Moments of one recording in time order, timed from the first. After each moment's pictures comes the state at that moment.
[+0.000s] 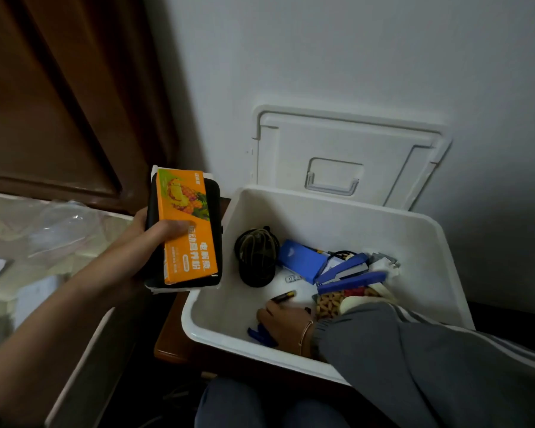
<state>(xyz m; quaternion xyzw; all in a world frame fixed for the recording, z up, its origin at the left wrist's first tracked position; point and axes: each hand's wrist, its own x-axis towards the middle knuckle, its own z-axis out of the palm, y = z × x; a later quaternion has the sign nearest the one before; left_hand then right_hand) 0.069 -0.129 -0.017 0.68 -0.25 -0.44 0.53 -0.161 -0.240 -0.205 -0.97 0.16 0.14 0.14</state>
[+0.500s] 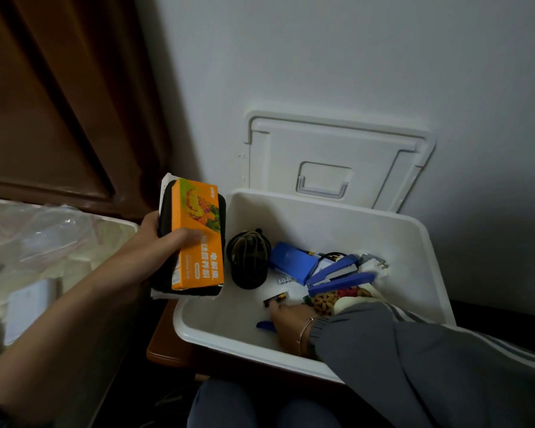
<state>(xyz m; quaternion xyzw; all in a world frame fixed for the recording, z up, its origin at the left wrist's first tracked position) 0.045 -0.139 -0.011 0.74 -0.26 -0.41 0.46 -0.171 -0.248 -0.181 -0.93 0.26 0.24 0.12</state>
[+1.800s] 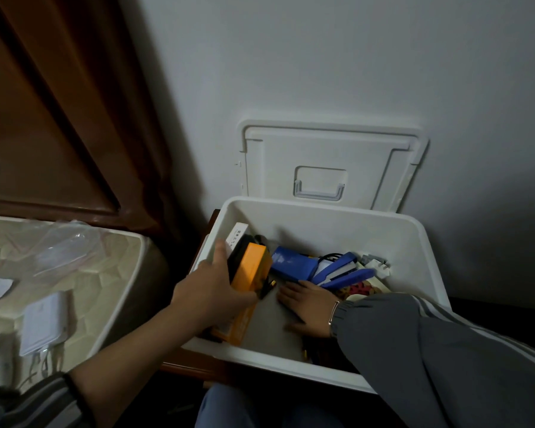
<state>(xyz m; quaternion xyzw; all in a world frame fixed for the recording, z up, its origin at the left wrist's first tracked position) -0.034 -0.160 -0.031 0.86 -0.46 -0.21 0.06 -0.204 -0.301 -0.188 -0.98 0.13 0.11 0.04</state>
